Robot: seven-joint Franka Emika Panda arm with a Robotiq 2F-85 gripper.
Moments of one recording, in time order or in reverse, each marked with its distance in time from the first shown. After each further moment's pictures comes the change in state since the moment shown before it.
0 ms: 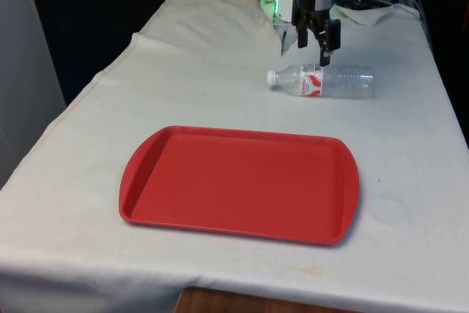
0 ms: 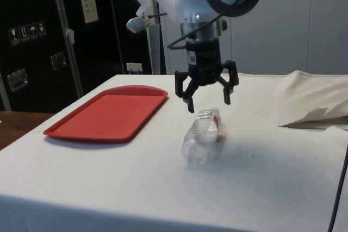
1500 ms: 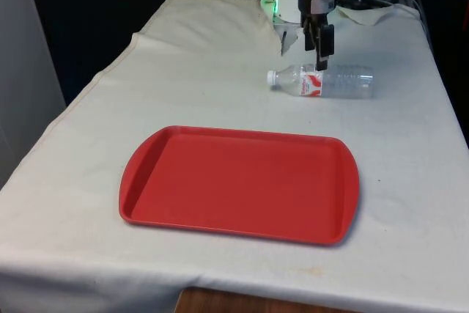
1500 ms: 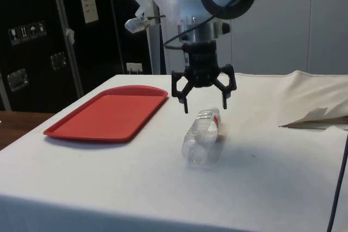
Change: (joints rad) arm 0.000 0.028 0.009 0.017 0.058 0.024 0.216
